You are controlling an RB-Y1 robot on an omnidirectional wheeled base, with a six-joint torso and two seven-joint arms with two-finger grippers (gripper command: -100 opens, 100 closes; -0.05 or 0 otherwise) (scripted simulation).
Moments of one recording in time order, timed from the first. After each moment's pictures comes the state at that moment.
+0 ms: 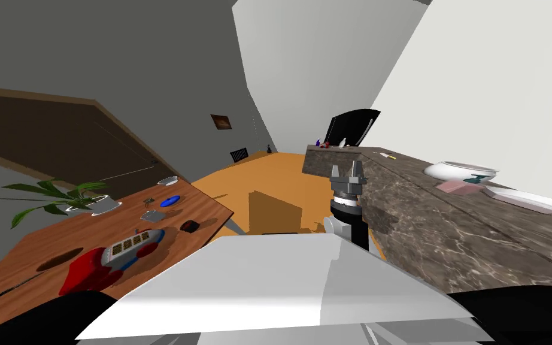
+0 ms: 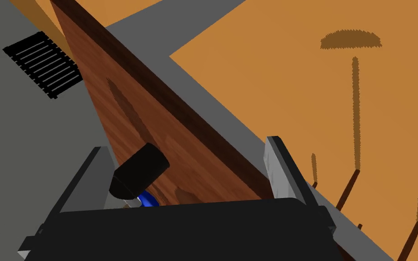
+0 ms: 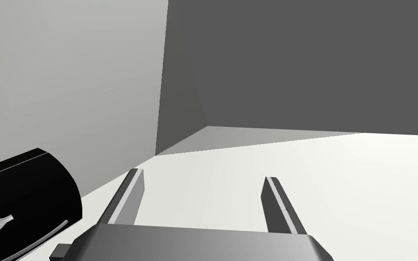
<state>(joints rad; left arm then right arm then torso) 1.03 0.59 0.06 -1.45 -0.11 -0.32 0.52 0.47 -0.02 -0.05 -2.28 -0.10 -0.60 -0.08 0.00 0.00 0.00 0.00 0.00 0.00</state>
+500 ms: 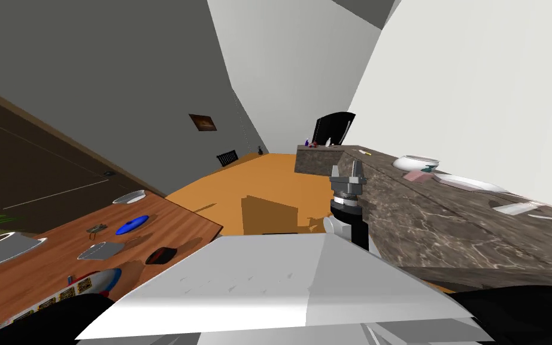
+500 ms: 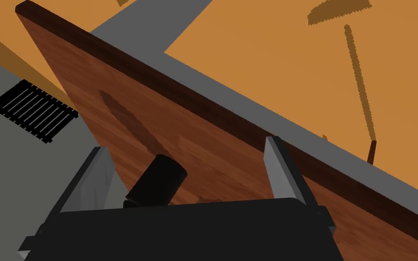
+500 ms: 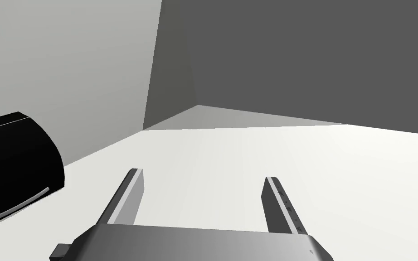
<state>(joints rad) 1.12 0.70 0.06 -1.39 -0.13 -0.30 0.57 0.47 -0.02 -0.05 -2.28 -0.10 -0.60 -0.08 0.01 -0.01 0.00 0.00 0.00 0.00</state>
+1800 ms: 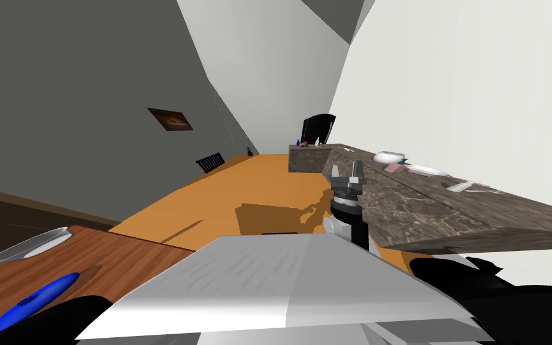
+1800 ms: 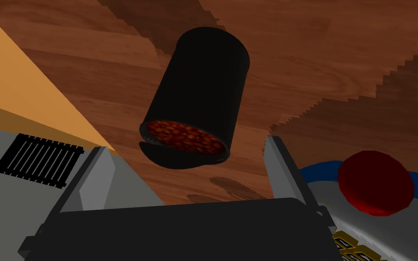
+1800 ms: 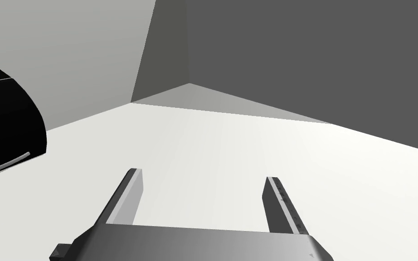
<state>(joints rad) 1.17 0.92 0.04 -1.19 -0.12 -0.31 0.64 0.47 -0.02 -0.05 -2.28 -0.10 -0.60 -0.08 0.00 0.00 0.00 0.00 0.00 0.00</state>
